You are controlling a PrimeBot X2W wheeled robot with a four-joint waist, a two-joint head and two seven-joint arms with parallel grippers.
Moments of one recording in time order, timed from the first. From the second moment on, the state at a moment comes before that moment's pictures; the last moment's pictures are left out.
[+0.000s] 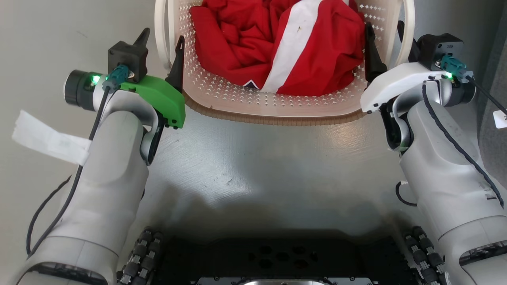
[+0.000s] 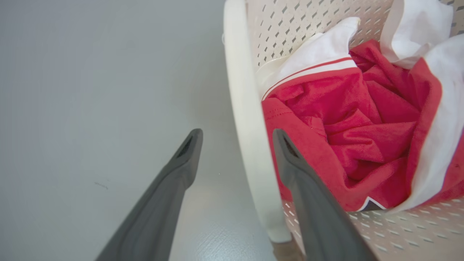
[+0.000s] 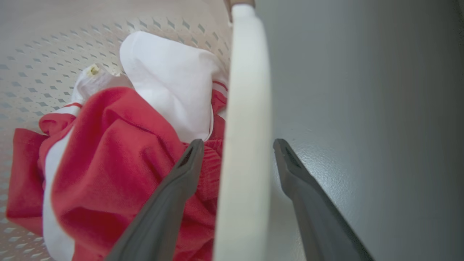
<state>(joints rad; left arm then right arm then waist) -0.87 0.02 -0.43 0.81 -0.29 -0.05 -0.24 -0.76 -0.07 0.27 0.75 0.27 -0.07 -0.26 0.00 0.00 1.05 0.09</state>
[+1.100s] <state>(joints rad) -0.92 0.00 -0.51 0.93 -0.37 -0.05 -0.25 -0.81 -0.06 0.33 0.86 0.34 -0.06 -0.26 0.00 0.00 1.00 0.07</state>
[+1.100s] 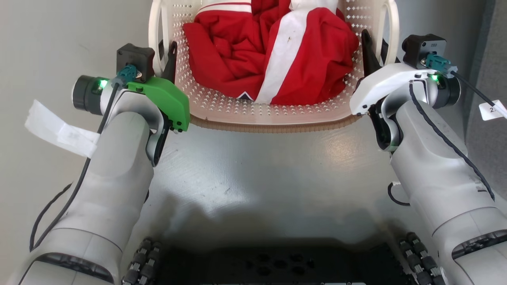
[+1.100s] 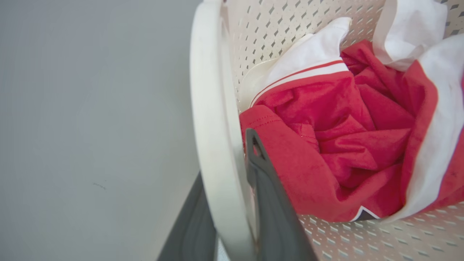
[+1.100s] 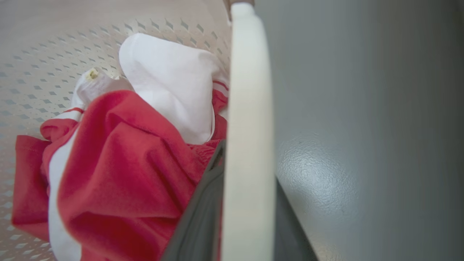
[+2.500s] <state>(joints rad) -0.58 -0.03 -0.55 1.13 -0.52 -0.07 -0.22 -0.57 -0.02 0.55 1.07 0.54 0.03 -0.18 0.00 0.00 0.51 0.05</state>
